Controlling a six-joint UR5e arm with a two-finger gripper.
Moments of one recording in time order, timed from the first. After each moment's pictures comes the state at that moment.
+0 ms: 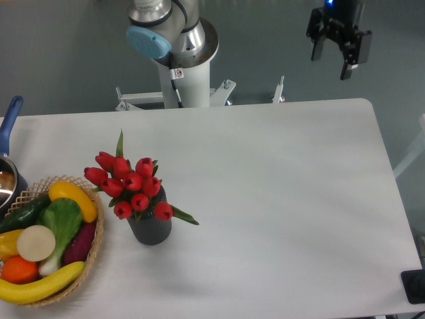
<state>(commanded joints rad) 3.14 -1.44 -1.80 -1.33 1.22 2.21</state>
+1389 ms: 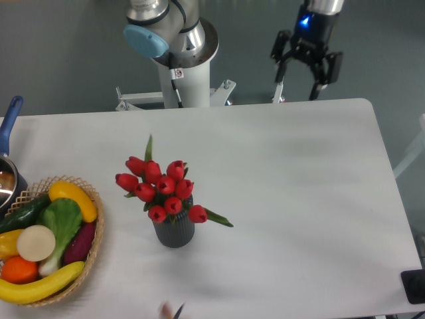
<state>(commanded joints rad) 3.02 -1.42 -2.01 -1.23 0.90 1.80</state>
